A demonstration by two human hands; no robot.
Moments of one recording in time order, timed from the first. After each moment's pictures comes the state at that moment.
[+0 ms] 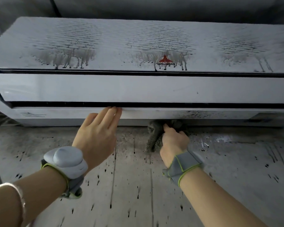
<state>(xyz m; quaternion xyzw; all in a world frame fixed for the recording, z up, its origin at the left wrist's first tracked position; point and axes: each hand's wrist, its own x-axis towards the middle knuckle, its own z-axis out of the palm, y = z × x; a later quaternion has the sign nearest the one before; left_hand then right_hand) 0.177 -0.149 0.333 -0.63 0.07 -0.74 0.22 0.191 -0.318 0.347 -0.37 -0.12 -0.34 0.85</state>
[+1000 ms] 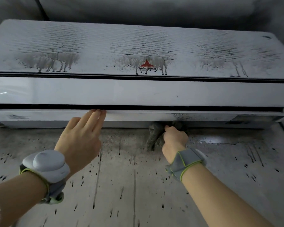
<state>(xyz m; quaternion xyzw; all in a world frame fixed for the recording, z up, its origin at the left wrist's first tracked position) 0.172 -0.156 0.330 -0.67 0.04 -0.71 0.22 0.195 -0.363 0.356 -0.37 -0.13 -0.34 0.85</state>
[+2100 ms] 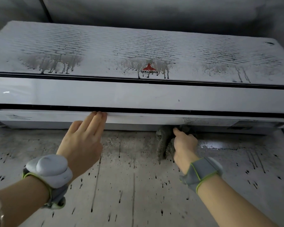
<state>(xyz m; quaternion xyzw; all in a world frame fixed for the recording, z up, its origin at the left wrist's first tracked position) 0.175 -0.159 0.328 -0.67 0.03 -0.71 0.21 0.207 -0.389 0.355 -0.40 -0.15 -0.40 0.81</state>
